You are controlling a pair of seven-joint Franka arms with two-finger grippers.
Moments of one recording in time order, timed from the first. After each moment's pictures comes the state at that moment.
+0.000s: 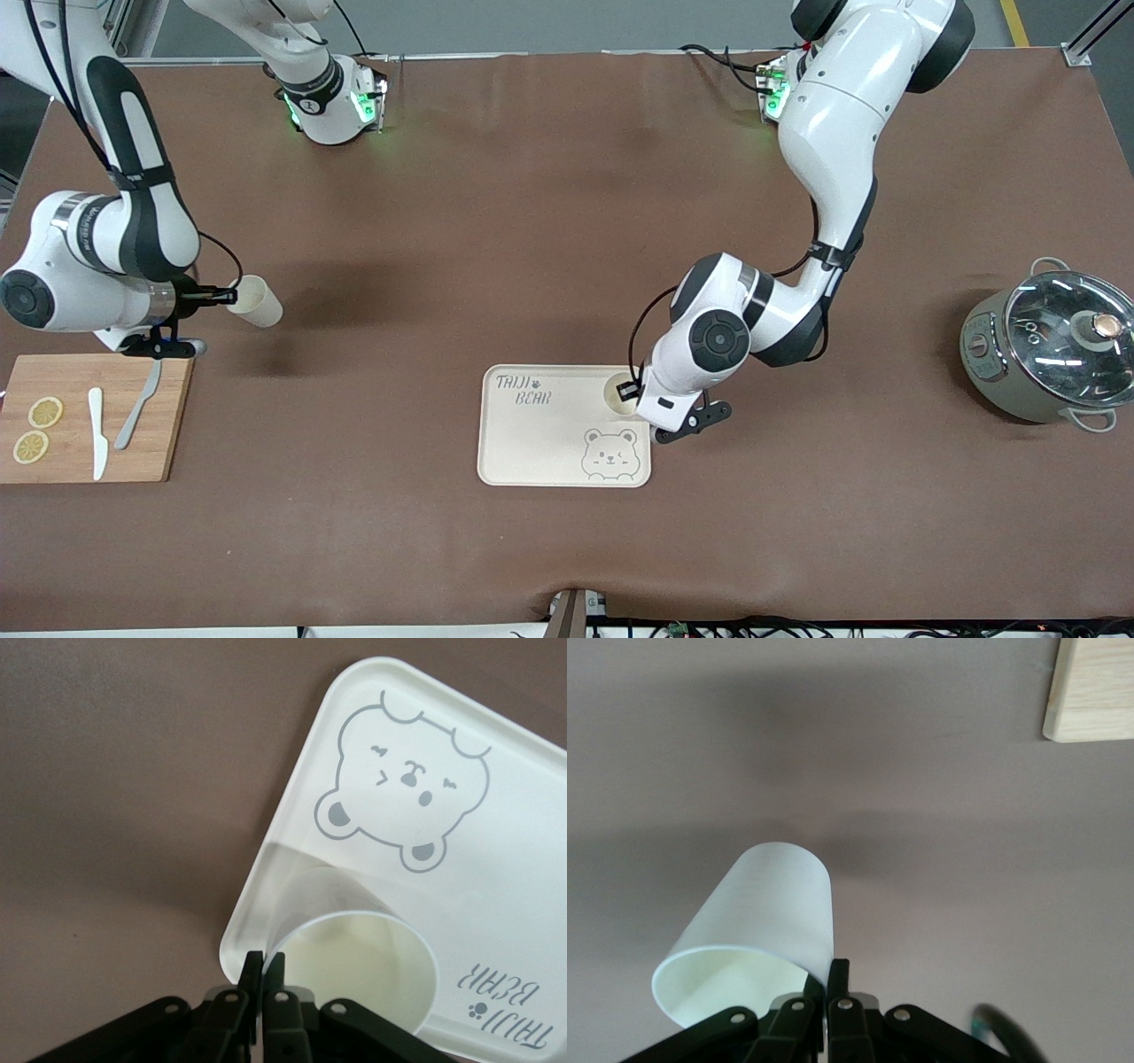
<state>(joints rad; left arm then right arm) -0.41 0.85 -0.17 -1.28 -0.05 2.13 -0.87 -0.08 0.30 -0.08 -1.98 0.02 1.86 -0.14</state>
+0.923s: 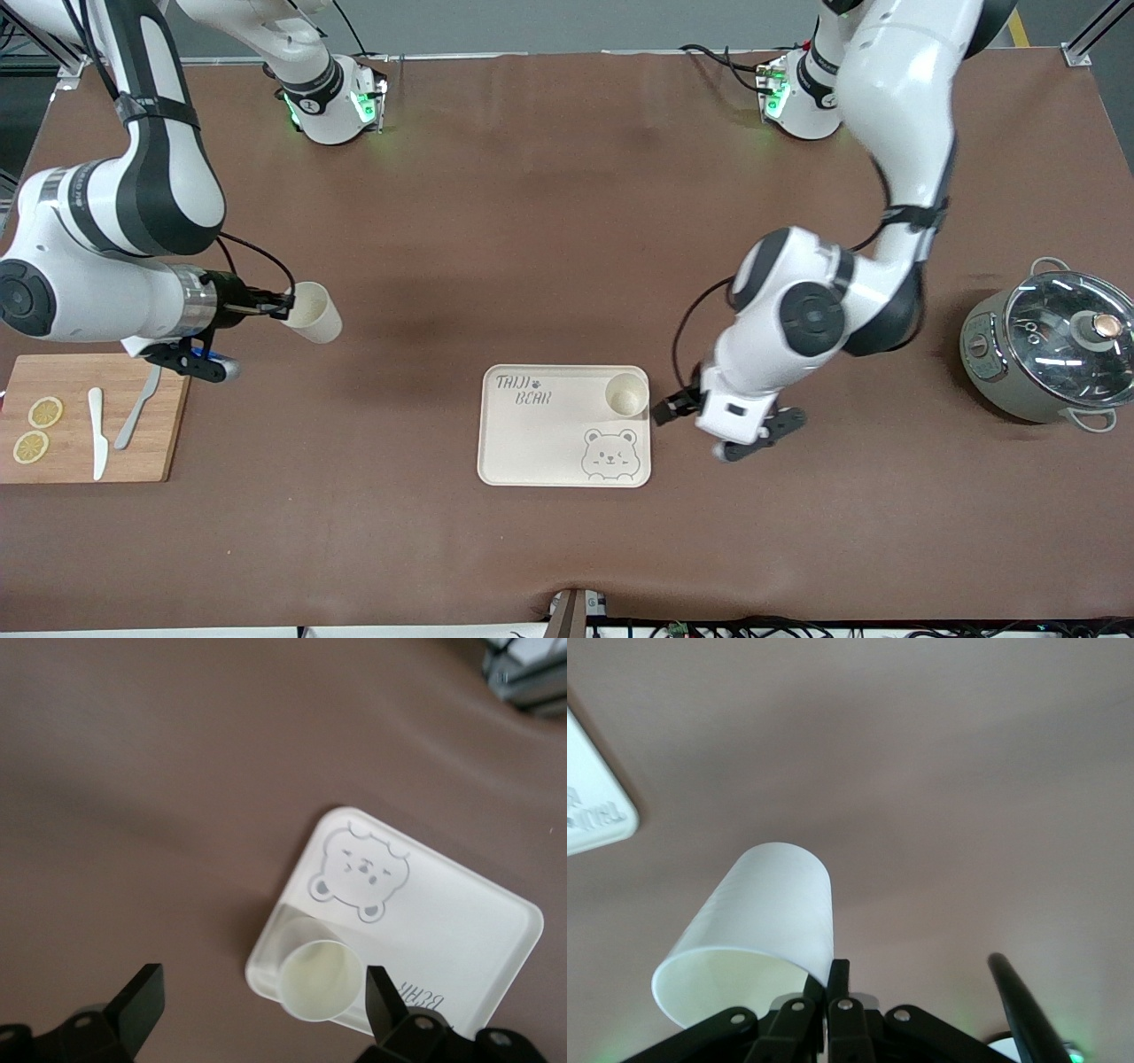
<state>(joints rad) -0.30 0.66 -0.15 -1.22 -0.05 1.99 -0.85 0.17 0.33 -0.08 -1.62 0.26 1.60 0.36</state>
